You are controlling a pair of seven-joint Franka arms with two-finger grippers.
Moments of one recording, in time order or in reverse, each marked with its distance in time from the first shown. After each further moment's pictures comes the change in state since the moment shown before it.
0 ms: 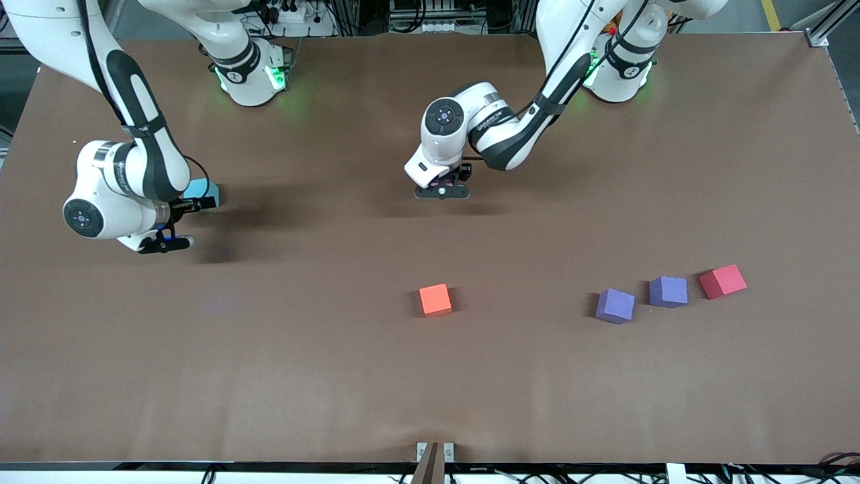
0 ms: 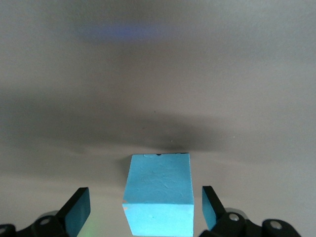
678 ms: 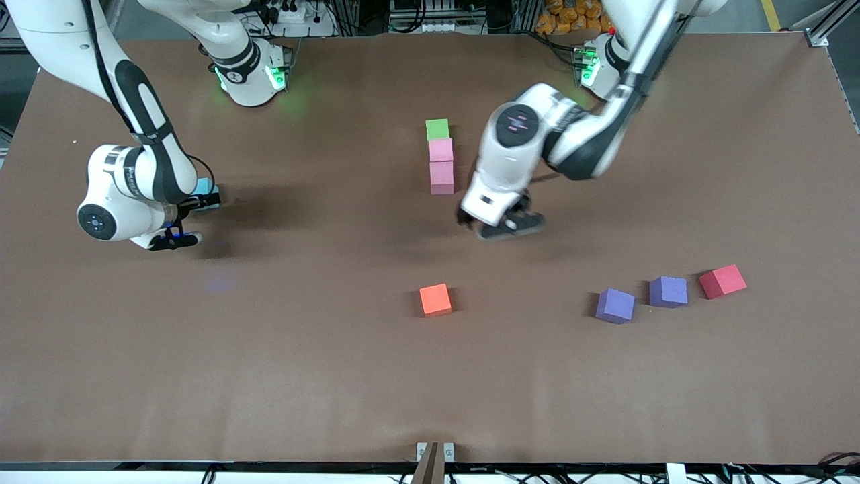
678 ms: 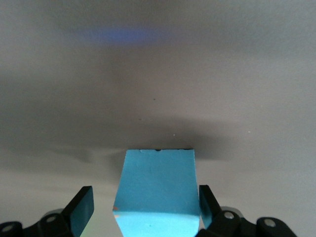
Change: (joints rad) left arm 0.171 -0.208 0.175 0.053 0.020 -0.123 0.111; right arm 0.012 0.040 -0.008 -0.019 -0.017 -0.001 -0.018
